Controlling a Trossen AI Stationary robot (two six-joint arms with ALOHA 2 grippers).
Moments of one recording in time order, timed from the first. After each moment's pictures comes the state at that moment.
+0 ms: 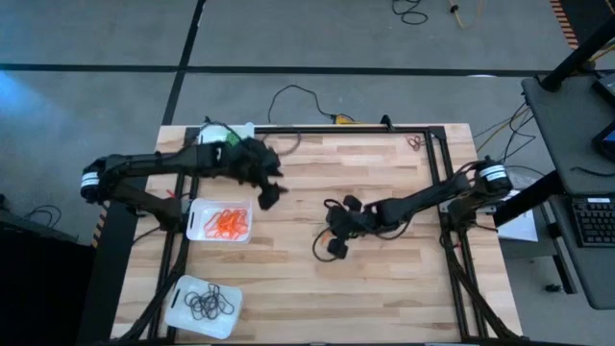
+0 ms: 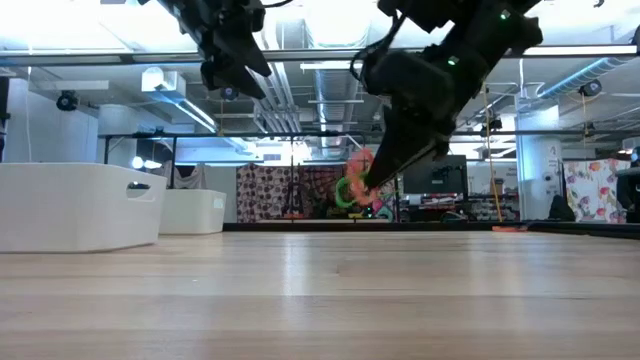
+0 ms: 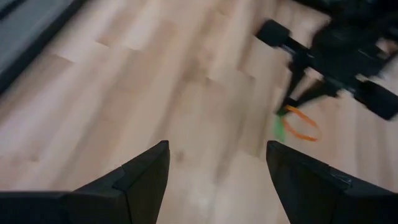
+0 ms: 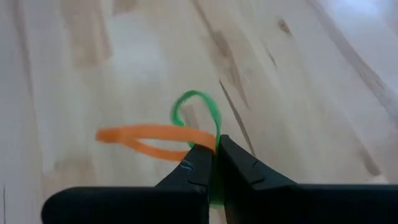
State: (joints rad) left arm 0.22 1.30 1.13 -0.60 0.05 -0.21; right arm 0.16 1.69 0.98 -0.20 0.22 0.43
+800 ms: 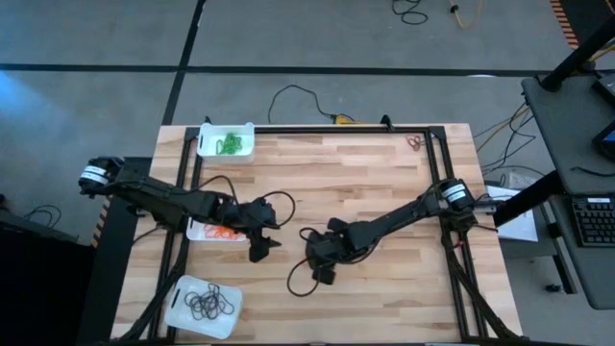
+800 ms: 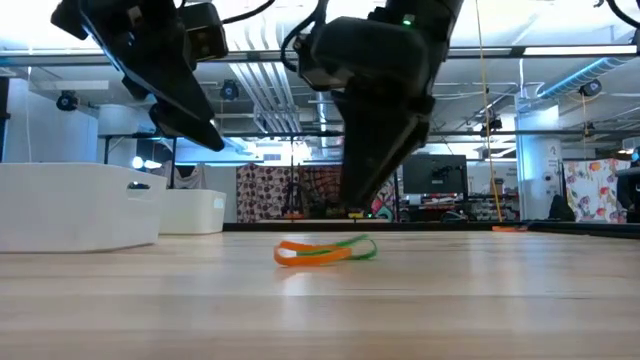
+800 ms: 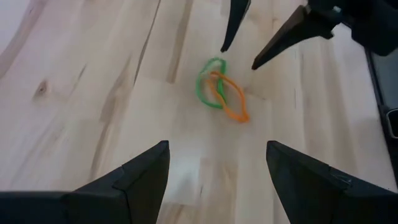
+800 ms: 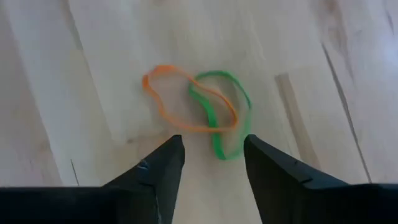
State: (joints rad) left arm -0.21 1.28 0.72 -0.21 -0.04 -0.44; right arm 0.31 2.04 1.51 -0.69 0.19 0.59
